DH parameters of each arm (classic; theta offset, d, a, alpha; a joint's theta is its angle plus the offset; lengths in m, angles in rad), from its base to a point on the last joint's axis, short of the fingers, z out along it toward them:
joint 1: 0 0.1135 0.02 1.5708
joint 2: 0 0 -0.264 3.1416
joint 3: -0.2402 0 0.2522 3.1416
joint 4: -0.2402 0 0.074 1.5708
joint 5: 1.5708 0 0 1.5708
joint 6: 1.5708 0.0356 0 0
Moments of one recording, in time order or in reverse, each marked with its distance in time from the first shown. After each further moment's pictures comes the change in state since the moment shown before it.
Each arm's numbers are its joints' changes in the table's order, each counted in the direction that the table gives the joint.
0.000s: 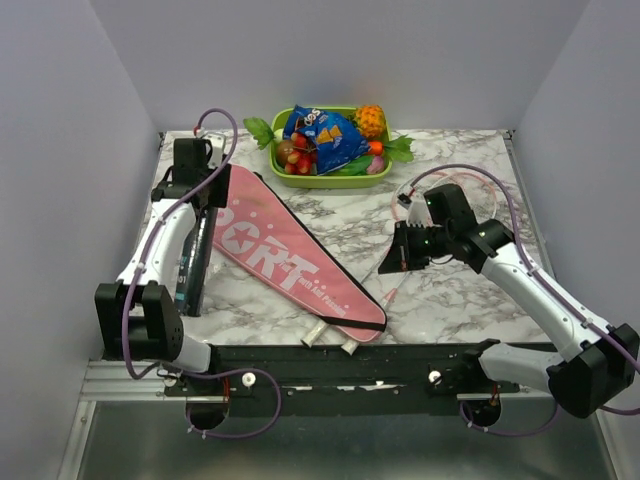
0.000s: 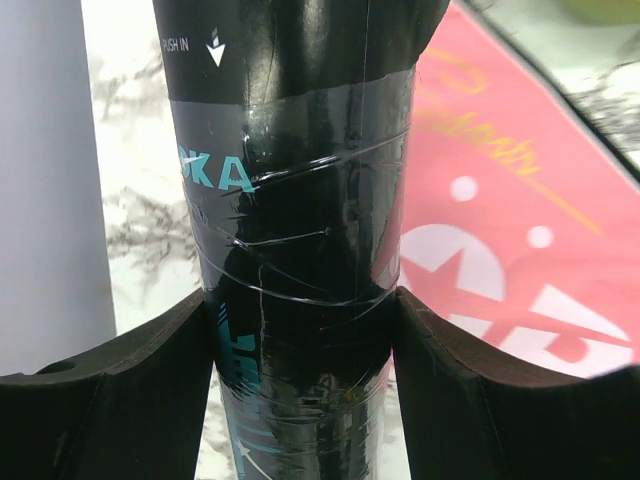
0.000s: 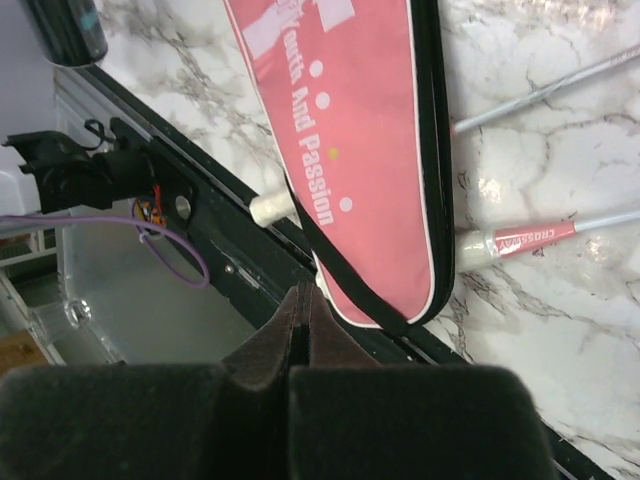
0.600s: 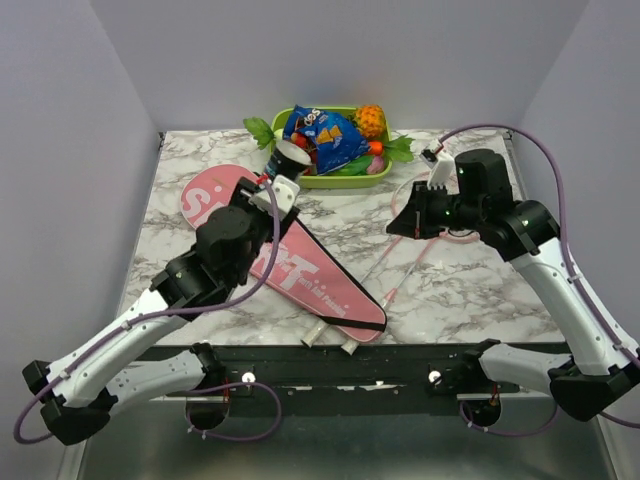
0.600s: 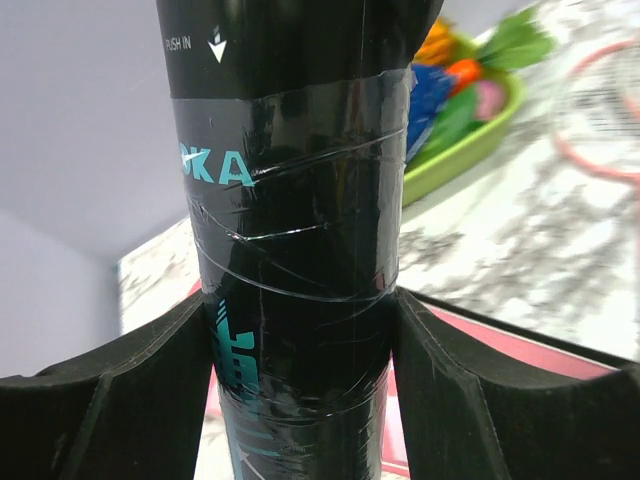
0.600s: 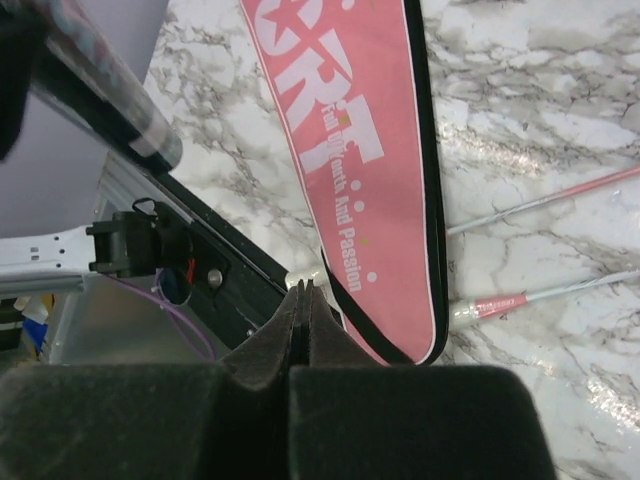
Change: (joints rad) left arm -0.888 0.554 0.223 0.257 -0.444 0.156; right arm 0.000 0.021 -0.359 -0.109 0.115 -0.024
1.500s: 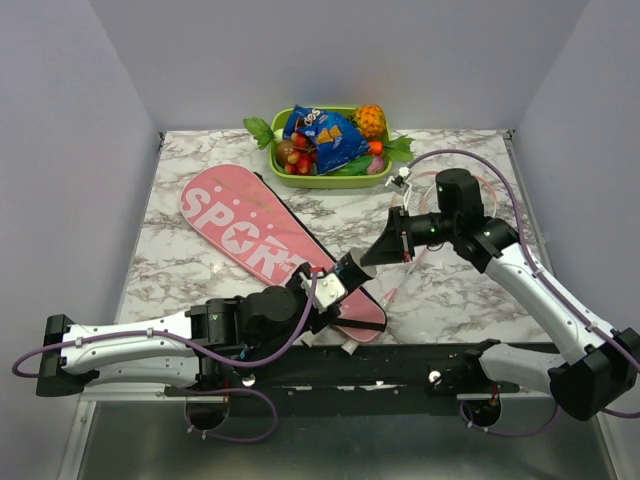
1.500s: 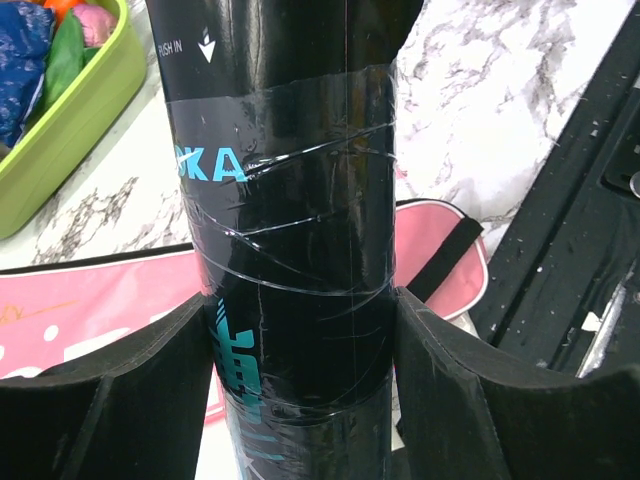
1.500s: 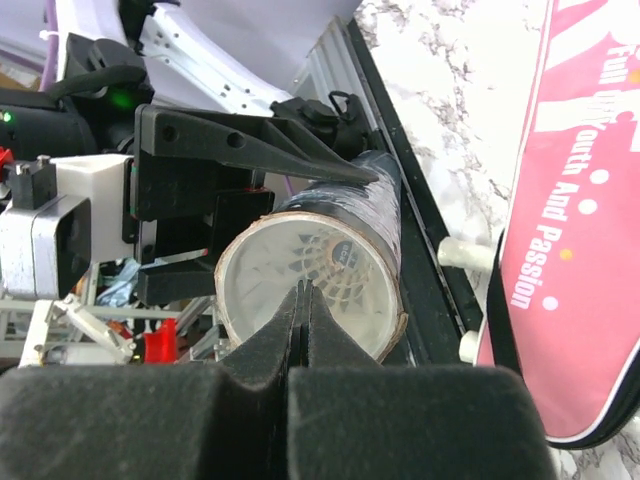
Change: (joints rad) left arm -0.424 0.043 0.302 0.027 0.115 -0.273; right arm -0.009 -0.007 0.402 0.496 -0.681 0.076
